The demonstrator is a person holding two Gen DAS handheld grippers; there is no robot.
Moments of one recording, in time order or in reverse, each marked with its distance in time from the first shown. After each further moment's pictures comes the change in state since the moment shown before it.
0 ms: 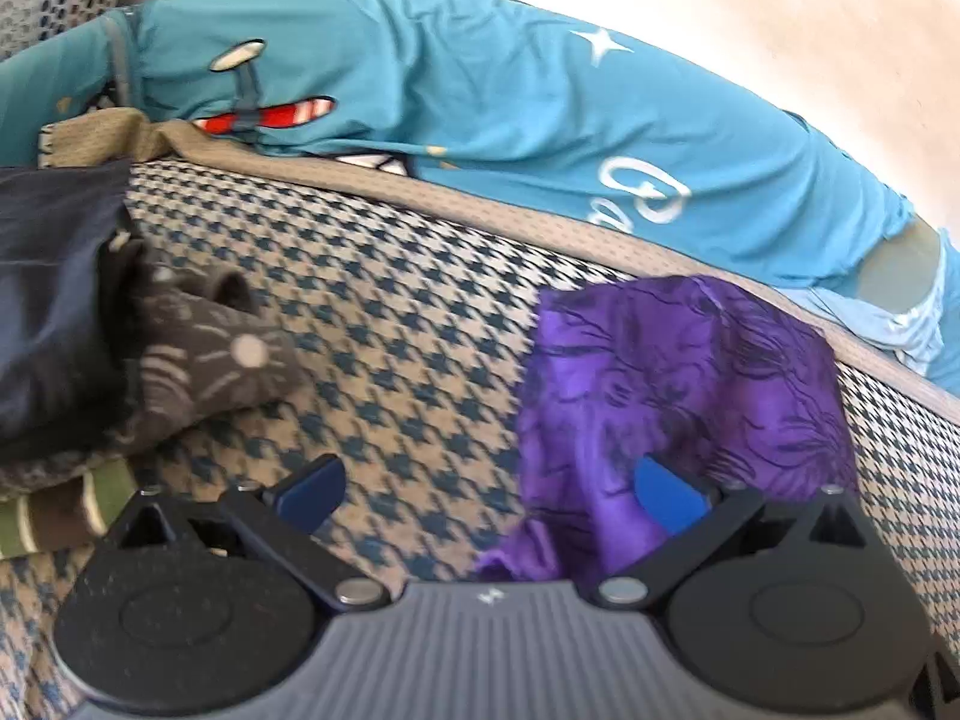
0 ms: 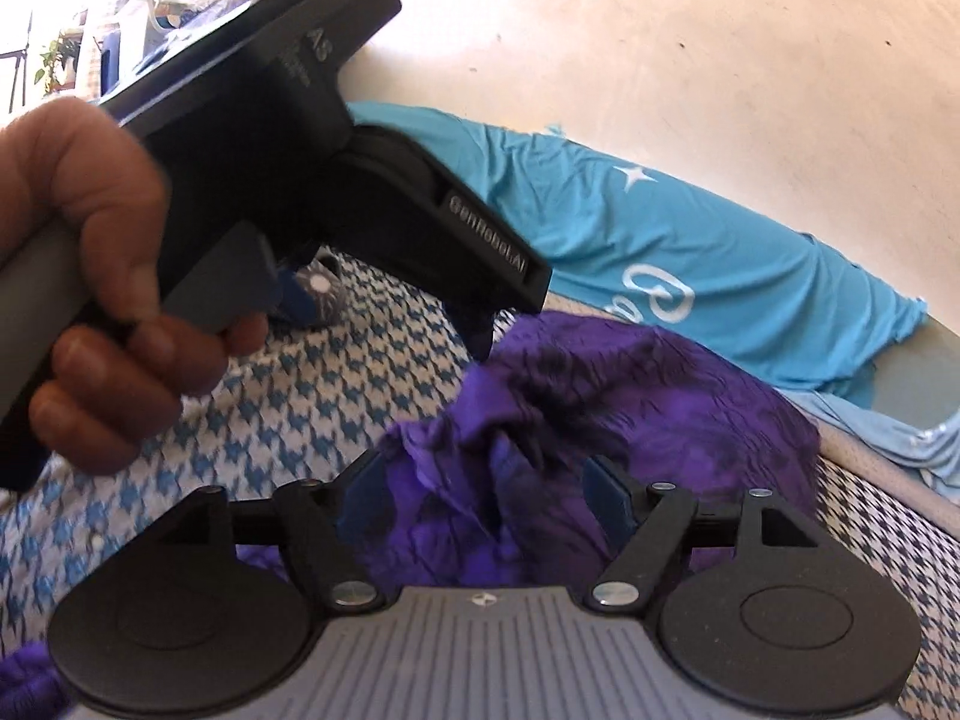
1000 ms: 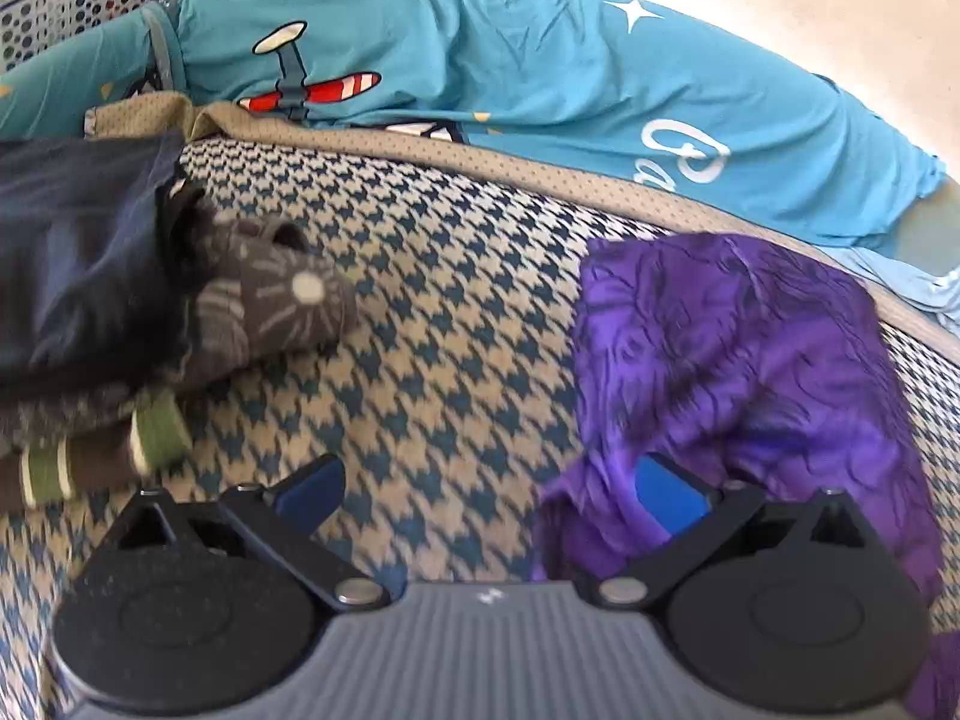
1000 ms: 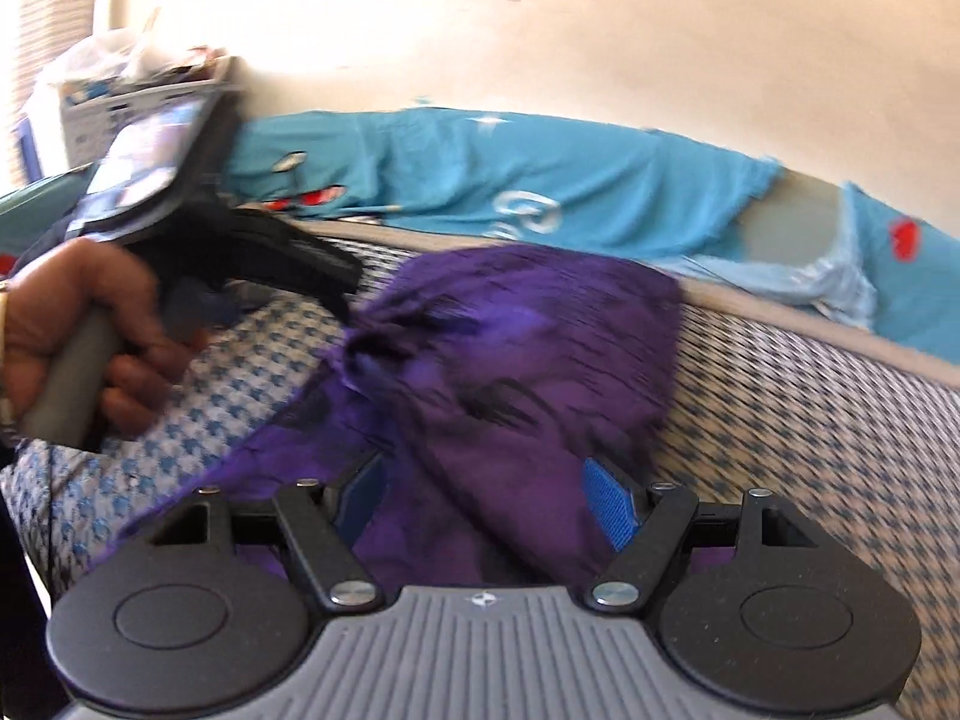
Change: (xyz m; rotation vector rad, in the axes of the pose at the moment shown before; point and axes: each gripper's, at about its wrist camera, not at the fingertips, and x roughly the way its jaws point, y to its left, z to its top) left arm -0.010 0.001 -0.024 -0.003 0.028 0.098; right arm -0.095 -0.043 -0.042 0.273 0.078 -0.104
